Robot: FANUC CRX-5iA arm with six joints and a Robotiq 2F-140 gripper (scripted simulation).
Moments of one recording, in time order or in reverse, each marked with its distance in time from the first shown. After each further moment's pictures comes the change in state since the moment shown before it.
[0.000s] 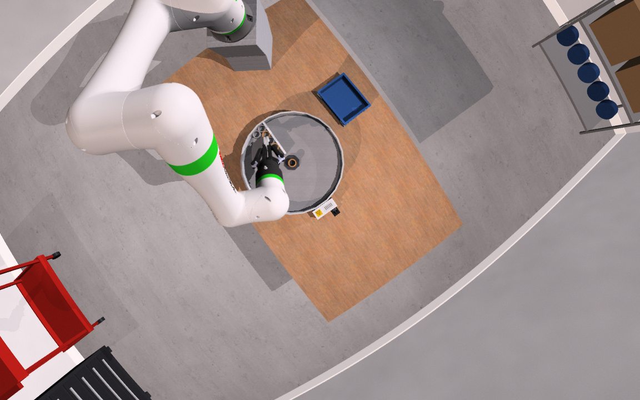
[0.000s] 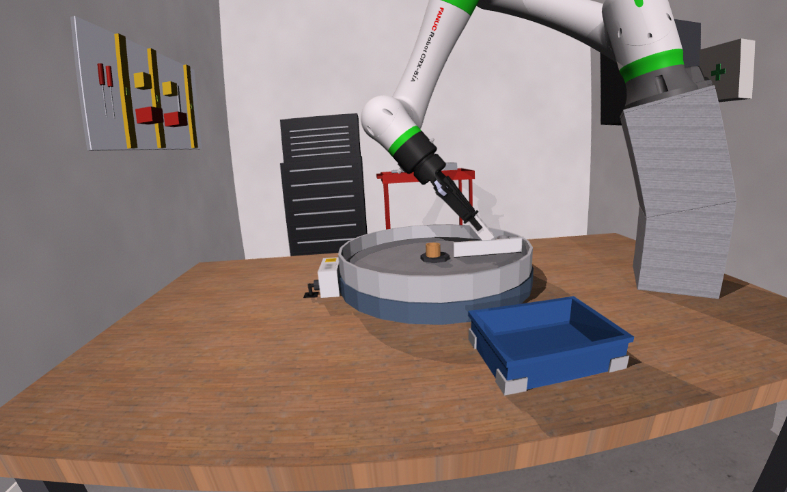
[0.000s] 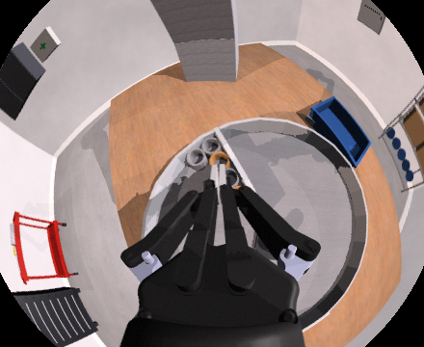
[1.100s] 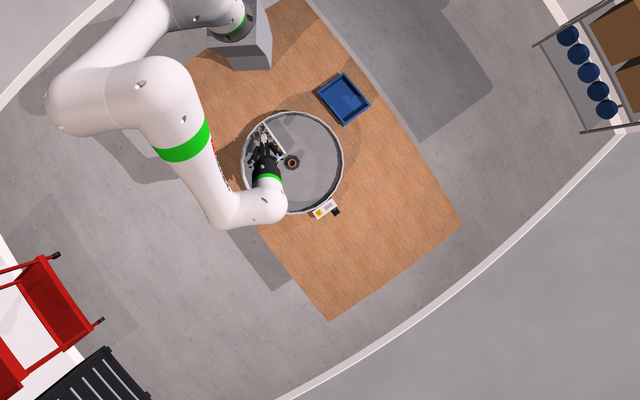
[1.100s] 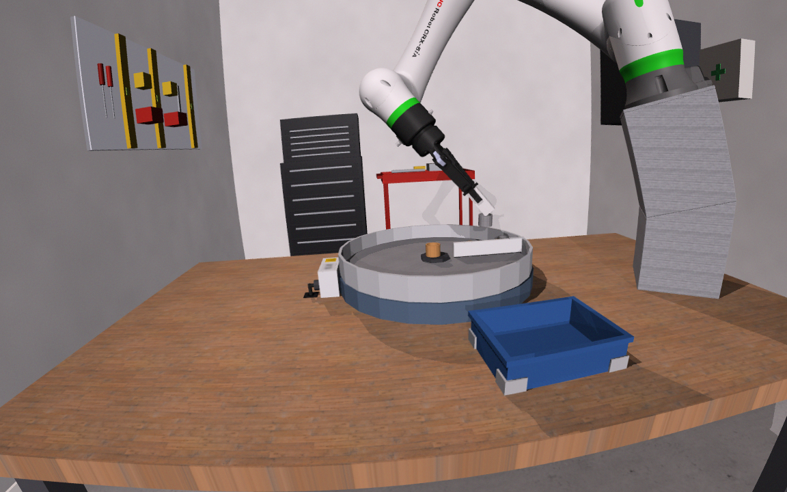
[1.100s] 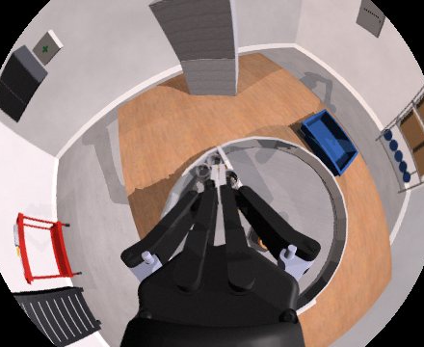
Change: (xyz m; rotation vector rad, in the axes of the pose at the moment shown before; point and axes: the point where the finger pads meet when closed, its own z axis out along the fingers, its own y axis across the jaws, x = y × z) arm 0.042 0.000 -0.050 -0.001 0.000 0.000
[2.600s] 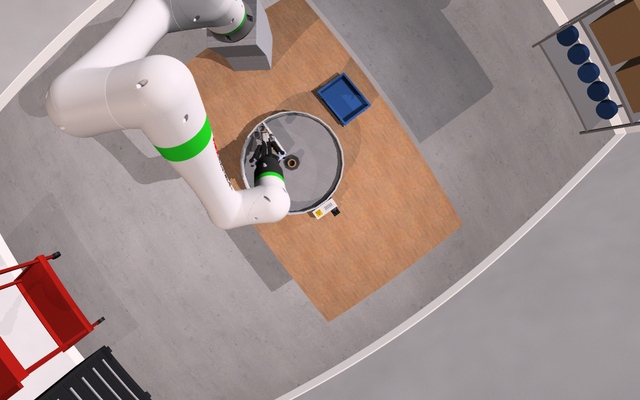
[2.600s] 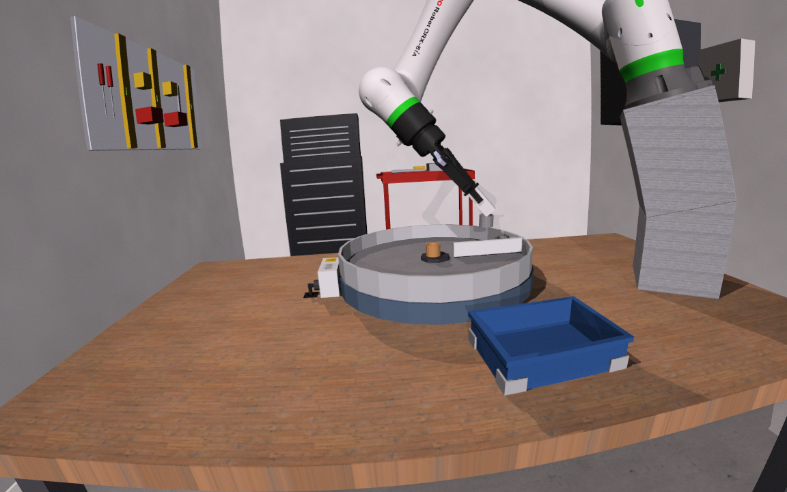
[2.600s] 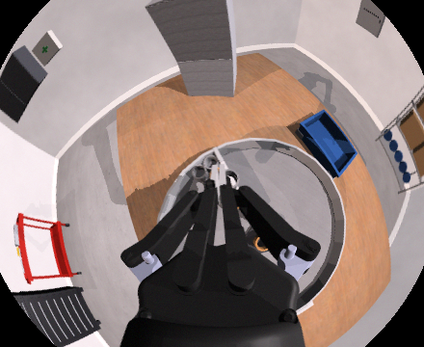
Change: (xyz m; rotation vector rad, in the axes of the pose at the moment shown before) arm 0.002 0.008 0.001 0.000 0.000 0.000
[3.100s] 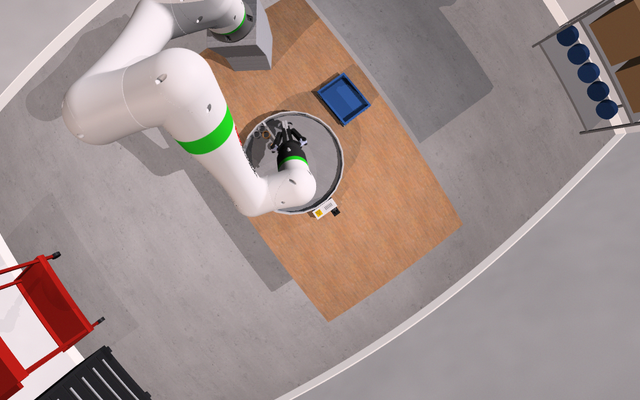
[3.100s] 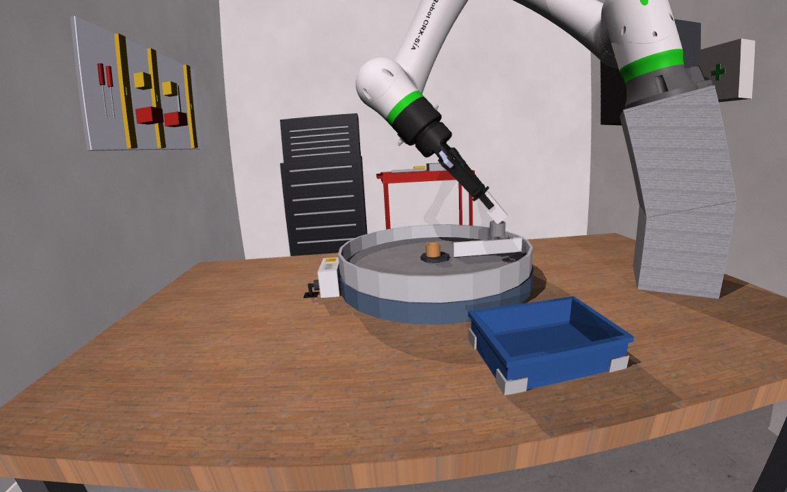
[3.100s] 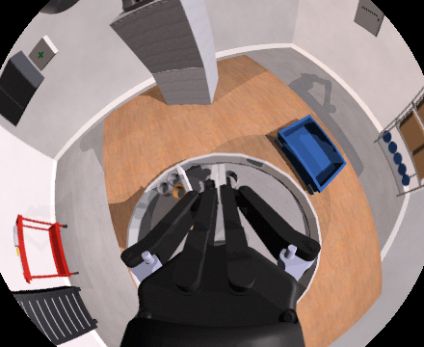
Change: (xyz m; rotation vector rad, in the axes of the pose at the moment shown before) arm 0.023 0.081 0.018 0.000 0.001 0.000
